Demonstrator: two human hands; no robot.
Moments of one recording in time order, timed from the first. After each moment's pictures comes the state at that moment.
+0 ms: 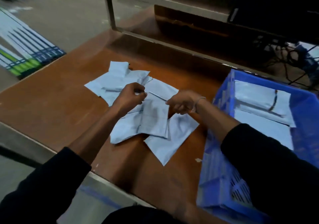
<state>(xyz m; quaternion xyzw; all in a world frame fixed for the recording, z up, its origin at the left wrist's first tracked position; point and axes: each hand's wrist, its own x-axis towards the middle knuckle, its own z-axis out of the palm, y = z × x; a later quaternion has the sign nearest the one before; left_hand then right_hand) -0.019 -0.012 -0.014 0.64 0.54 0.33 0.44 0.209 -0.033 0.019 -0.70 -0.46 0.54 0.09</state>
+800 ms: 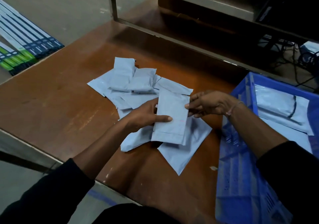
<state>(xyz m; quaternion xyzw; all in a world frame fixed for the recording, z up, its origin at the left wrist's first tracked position) -0.032 -0.023 -0.028 0.65 0.39 0.18 0.63 0.225 -0.020 0.026 -0.66 -0.43 0.61 0.13</state>
